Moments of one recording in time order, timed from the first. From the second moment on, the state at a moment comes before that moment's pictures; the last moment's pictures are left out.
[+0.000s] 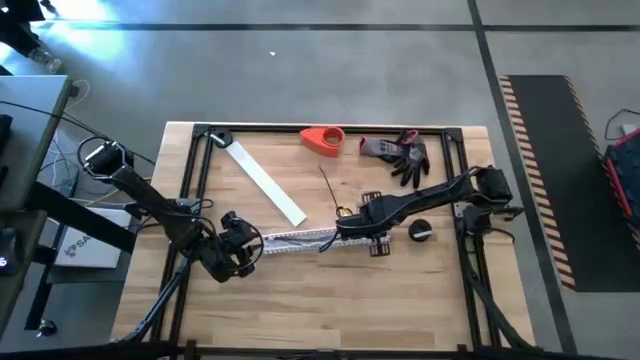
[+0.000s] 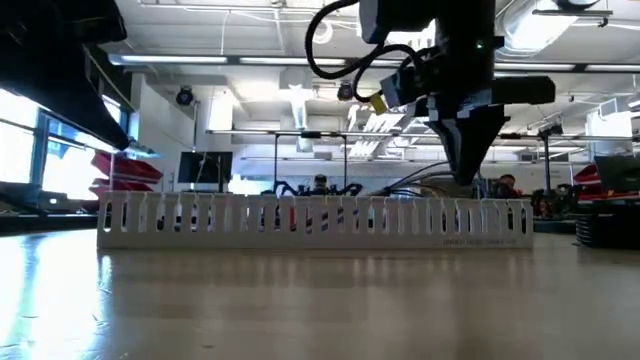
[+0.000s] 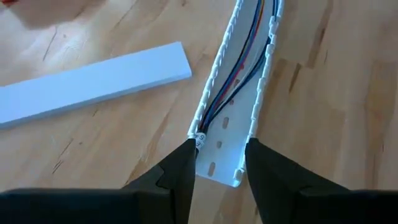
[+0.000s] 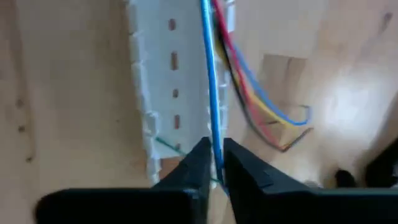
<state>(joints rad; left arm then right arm) -0.70 1.21 0.64 -0.55 -0.72 -0.97 0.17 1.86 1.37 -1.17 0.17 0.04</state>
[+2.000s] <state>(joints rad) -0.69 1.21 0.64 -0.50 -0.75 -0.95 -0.26 1.98 1.36 -1.36 -0.30 -0.38</state>
